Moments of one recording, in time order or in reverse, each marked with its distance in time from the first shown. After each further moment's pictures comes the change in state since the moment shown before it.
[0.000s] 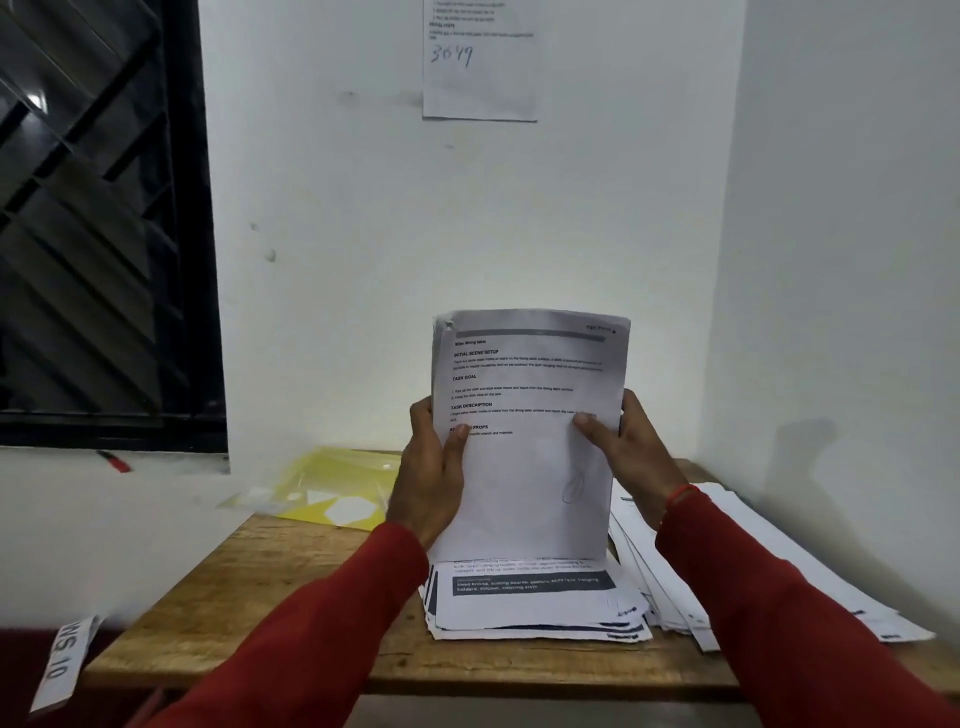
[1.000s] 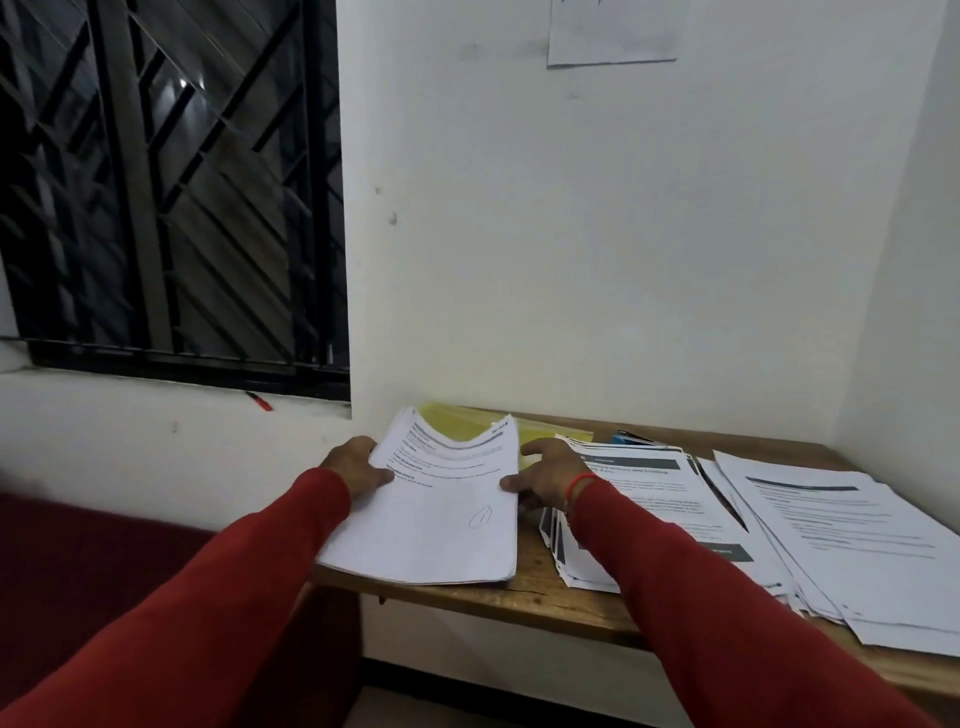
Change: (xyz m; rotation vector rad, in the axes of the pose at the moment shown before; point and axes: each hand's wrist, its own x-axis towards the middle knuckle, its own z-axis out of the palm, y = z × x) left_hand 0.000 -0.101 -0.216 0.715 -0.287 -0.714; right_hand -0.008 0.066 0.197 -0.282 -0.389 0.525
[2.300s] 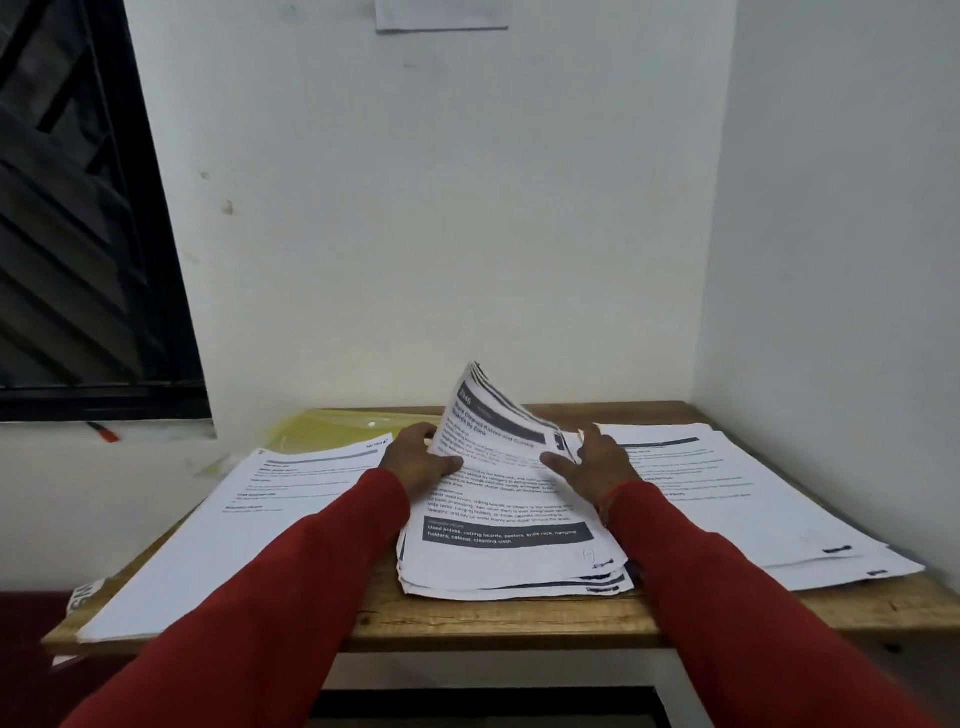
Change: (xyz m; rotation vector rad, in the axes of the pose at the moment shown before) left_hand -0.010 0.184 0.157 -0.405 -0.177 0.207; right_hand -0.012 0.113 -0.191 -0.420 0.449 -0.046
